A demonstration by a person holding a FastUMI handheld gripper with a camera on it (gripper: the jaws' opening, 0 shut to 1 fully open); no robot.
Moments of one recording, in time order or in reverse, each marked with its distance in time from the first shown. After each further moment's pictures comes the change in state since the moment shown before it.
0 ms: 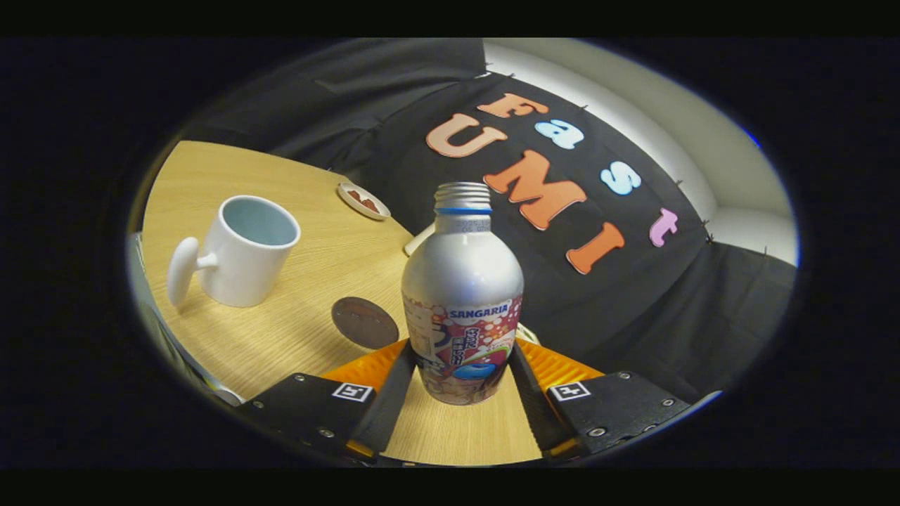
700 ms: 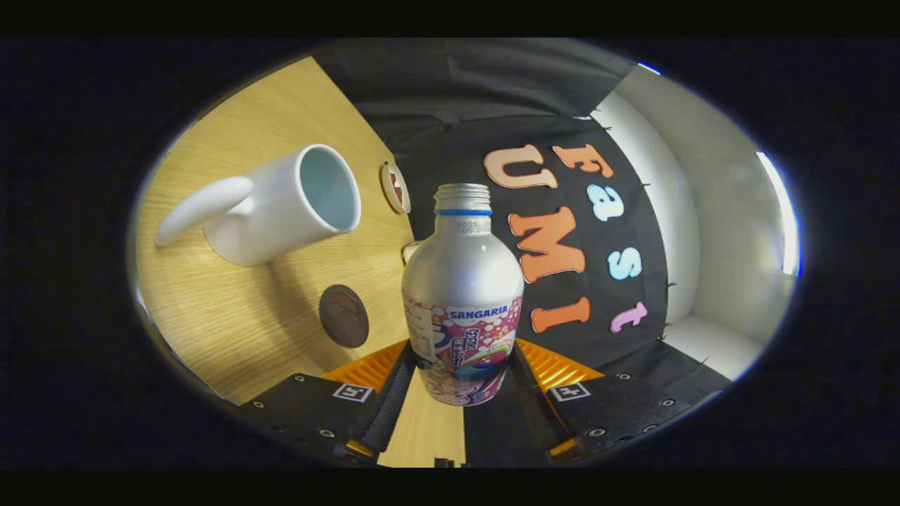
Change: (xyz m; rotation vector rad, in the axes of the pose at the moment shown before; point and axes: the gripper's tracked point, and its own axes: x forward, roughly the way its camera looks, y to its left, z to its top) arm 0.001 0.008 0.038 -0.491 -0.095 -0.109
